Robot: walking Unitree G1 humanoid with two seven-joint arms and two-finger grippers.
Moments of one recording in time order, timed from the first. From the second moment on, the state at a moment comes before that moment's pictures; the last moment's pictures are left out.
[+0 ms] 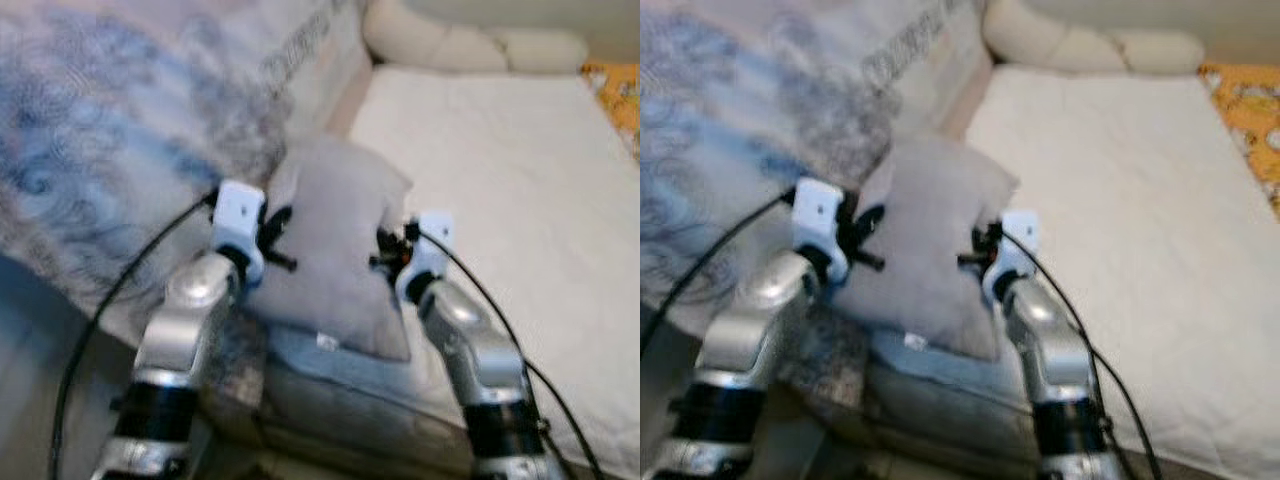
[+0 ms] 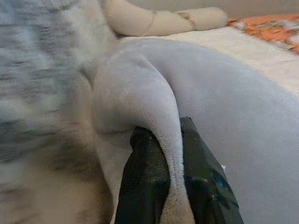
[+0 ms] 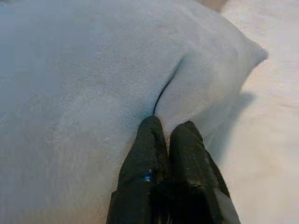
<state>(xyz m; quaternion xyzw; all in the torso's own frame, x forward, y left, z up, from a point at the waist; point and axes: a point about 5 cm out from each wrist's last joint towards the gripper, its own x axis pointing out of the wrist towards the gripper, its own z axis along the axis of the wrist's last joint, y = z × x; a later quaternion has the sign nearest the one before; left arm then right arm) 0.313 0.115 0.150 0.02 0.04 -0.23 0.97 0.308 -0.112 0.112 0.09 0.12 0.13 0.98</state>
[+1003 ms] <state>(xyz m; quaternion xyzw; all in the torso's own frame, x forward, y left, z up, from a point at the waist) 0.311 0.104 0.149 0.02 0.04 -0.25 0.97 0.308 -0.121 0.112 0.09 0.12 0.12 0.98</state>
